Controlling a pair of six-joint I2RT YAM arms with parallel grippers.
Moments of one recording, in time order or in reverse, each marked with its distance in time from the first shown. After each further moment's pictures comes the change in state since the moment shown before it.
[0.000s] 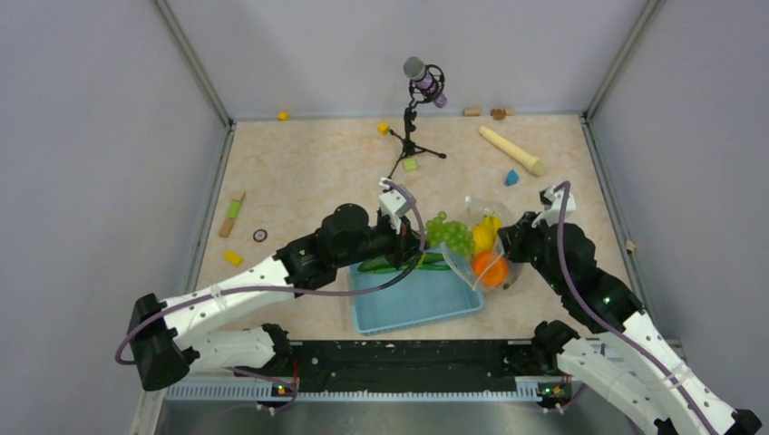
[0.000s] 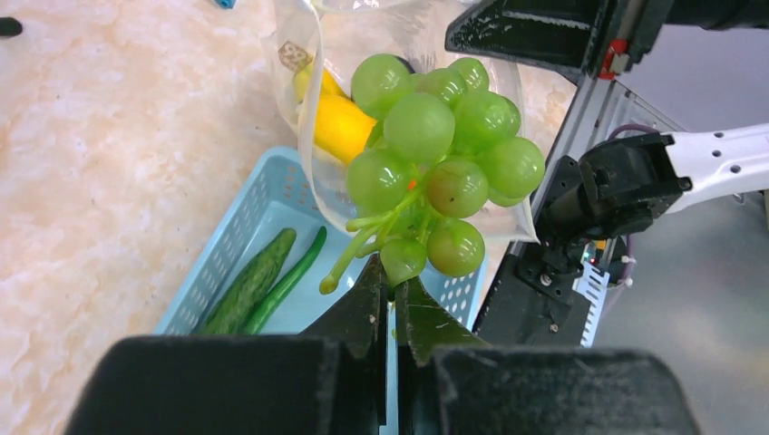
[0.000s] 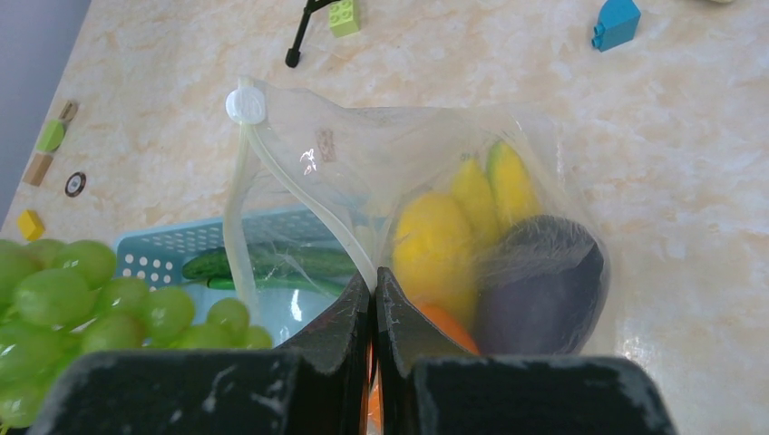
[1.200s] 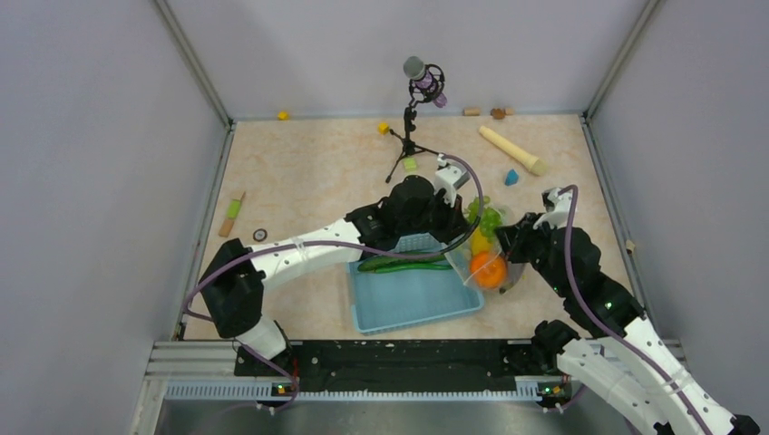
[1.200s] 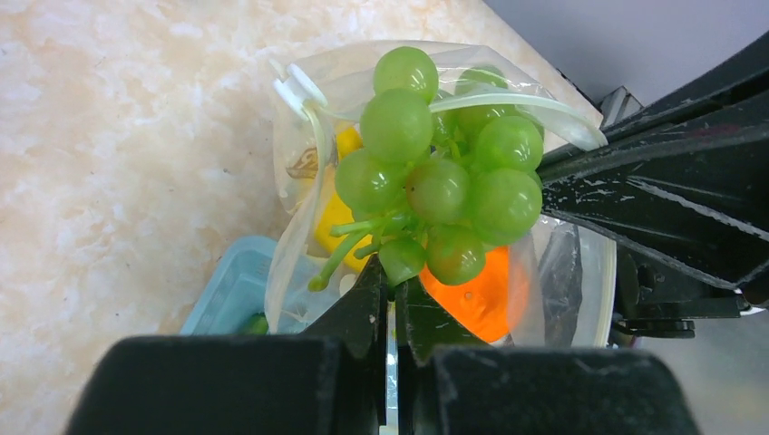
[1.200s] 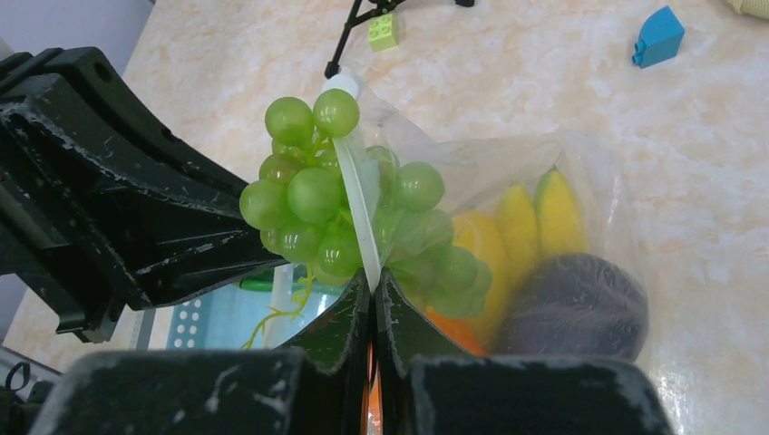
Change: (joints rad) left arm 0.001 0.533 0.378 0.024 0.025 -0.063; right arm -0.006 -0.040 -0.026 0.051 -0.064 0.007
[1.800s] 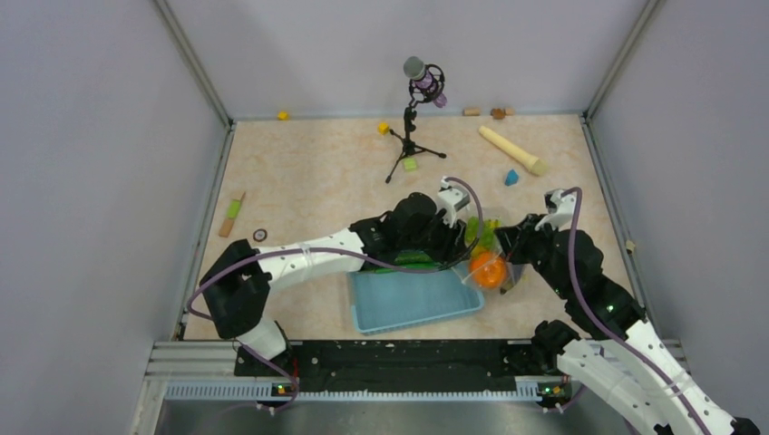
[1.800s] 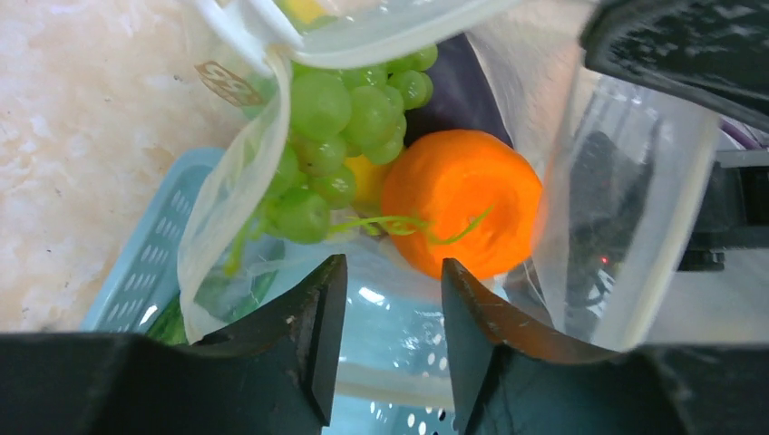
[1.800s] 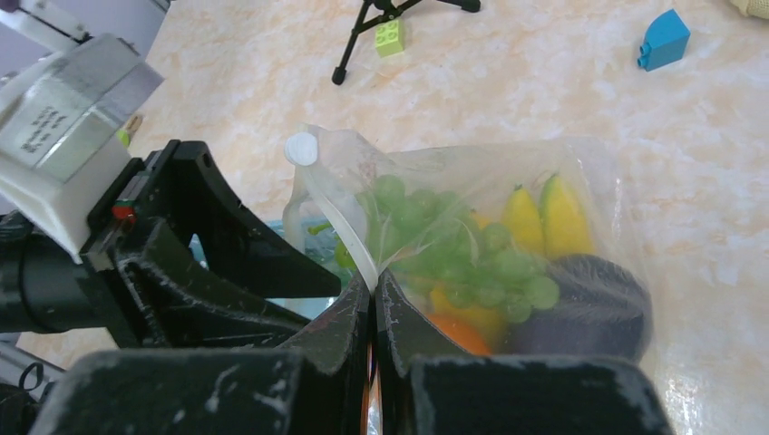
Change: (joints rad) left arm -0.026 0.027 -0.096 0.002 0.037 -0.021; right arm 0.000 -0.023 -0.014 0.014 -0.005 0.012
